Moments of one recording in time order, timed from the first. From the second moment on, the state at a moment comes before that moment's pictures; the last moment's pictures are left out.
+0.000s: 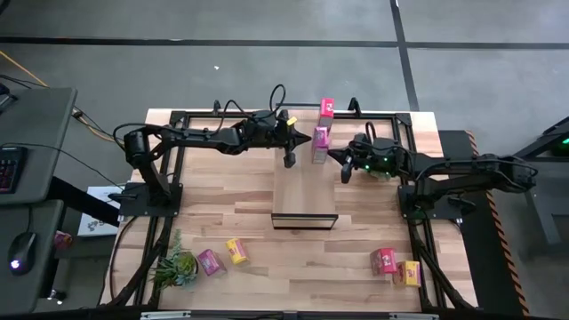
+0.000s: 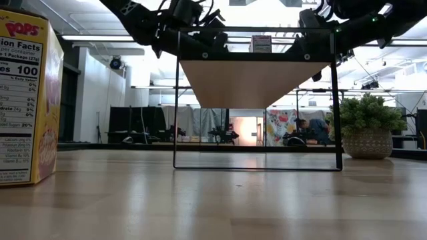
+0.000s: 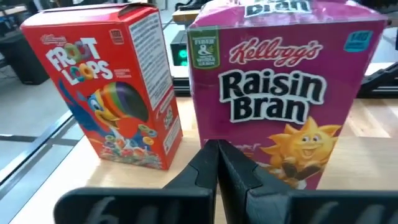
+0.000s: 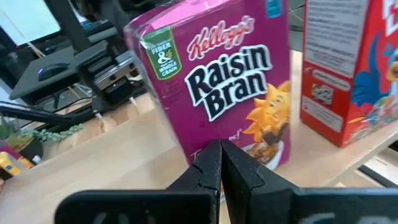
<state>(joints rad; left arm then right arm) 0.34 1.76 1.12 0.37 0.15 0.16 -0.23 0.98 0.47 0.27 0.12 0.31</state>
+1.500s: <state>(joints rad) 0.32 1.76 1.12 0.42 0.14 0.19 -0.21 0.93 0.47 0.20 0.21 0.33</state>
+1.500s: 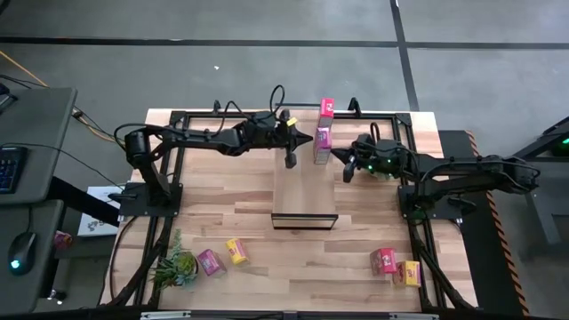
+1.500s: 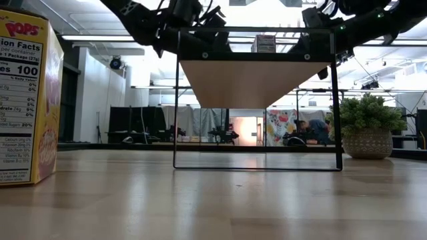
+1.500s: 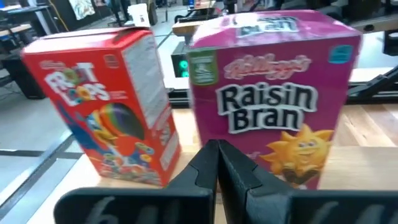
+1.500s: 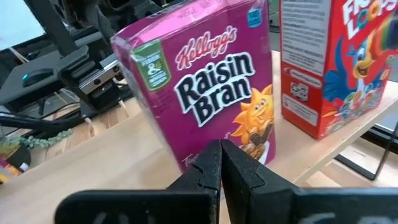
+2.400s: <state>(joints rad) 0.35 1.75 1.12 0.36 0.03 0.26 -0.21 0.88 0.47 0.17 0.21 0.33</state>
